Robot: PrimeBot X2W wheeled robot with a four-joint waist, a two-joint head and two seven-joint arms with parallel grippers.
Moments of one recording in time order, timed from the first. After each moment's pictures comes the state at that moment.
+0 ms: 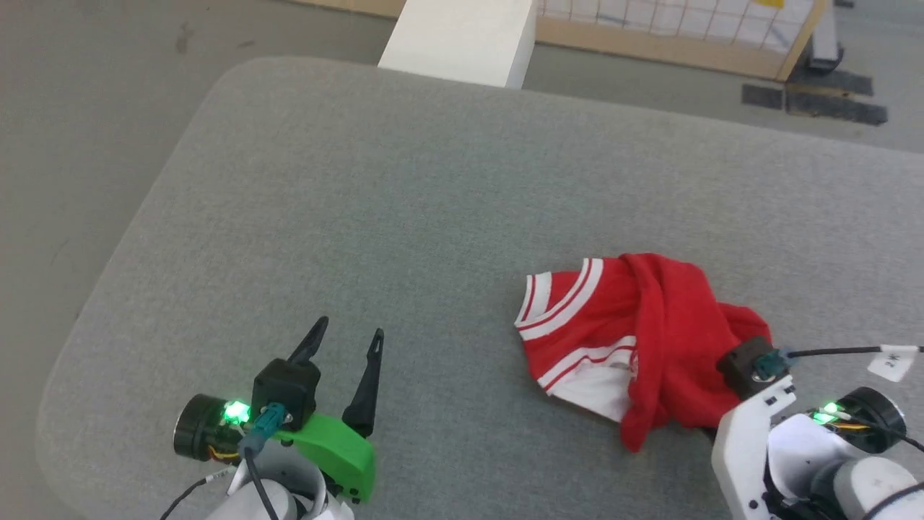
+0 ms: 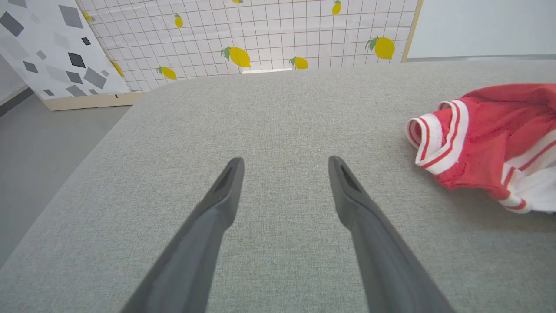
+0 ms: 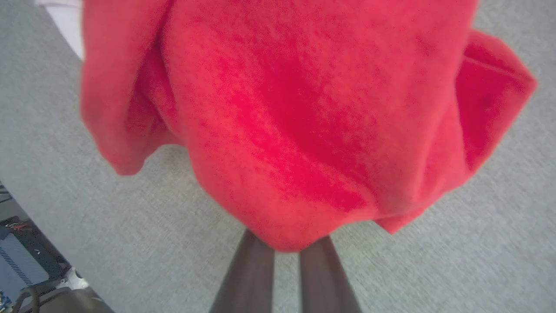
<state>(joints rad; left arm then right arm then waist) -0.23 0.48 -0.72 0.04 -0.54 0.33 -0.17 -0.09 -0.41 0.30 0.02 0.32 0.13 0.73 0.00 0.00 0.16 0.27</state>
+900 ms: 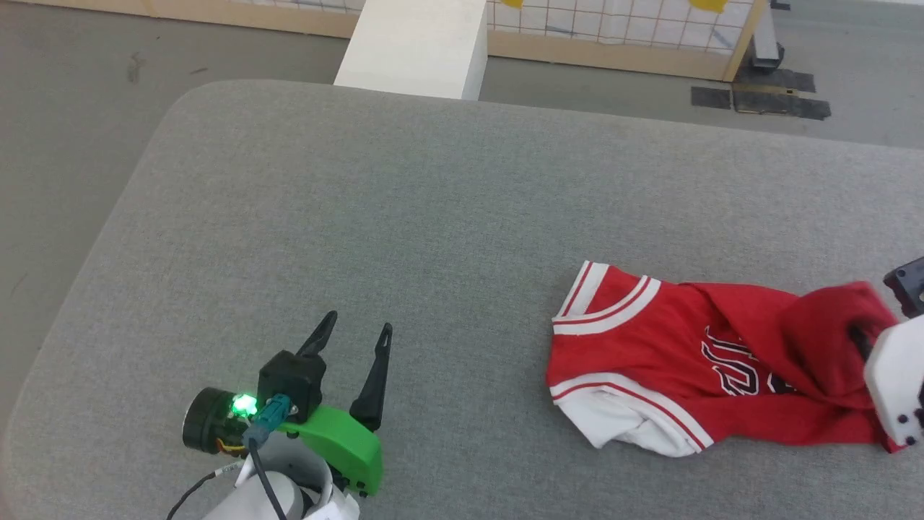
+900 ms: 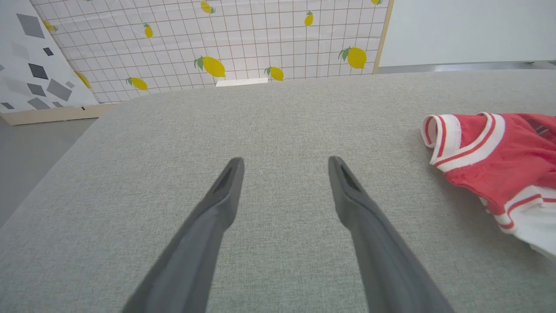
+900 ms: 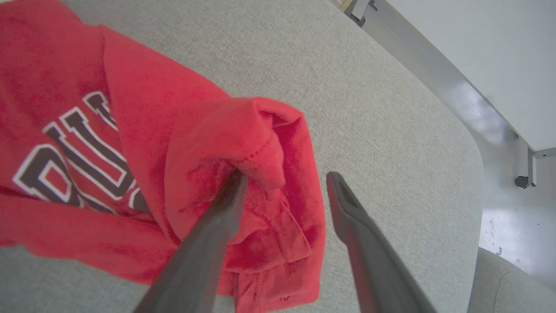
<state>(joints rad) -0.25 0.47 -0.73 0.05 -0.57 0.31 -0.17 -0.19 -0.63 0.11 0.11 0.22 0.13 0.62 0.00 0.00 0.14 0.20</state>
